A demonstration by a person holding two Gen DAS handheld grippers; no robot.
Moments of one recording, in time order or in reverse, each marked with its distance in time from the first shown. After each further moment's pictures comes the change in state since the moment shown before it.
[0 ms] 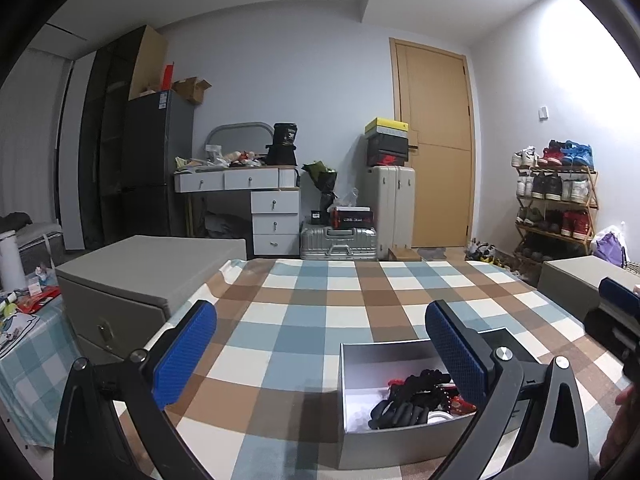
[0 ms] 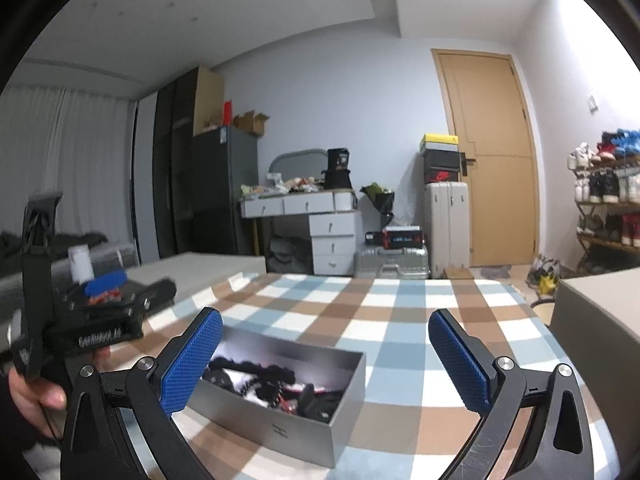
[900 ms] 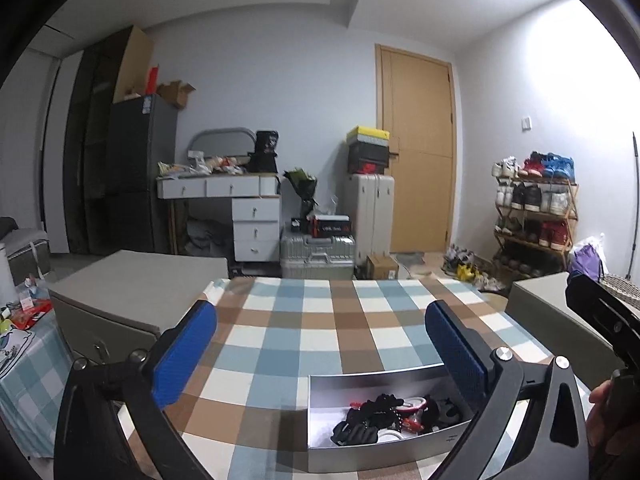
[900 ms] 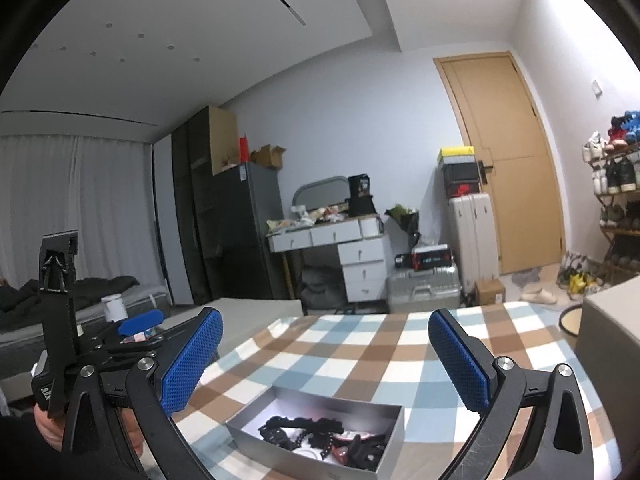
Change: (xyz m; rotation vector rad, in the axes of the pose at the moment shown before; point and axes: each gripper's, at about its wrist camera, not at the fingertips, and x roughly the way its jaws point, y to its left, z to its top) left arm -0.025 -0.008 0.044 -0.016 -0.006 -0.062; right arm -0.024 -0.004 0.058 0.127 -0.113 0.120
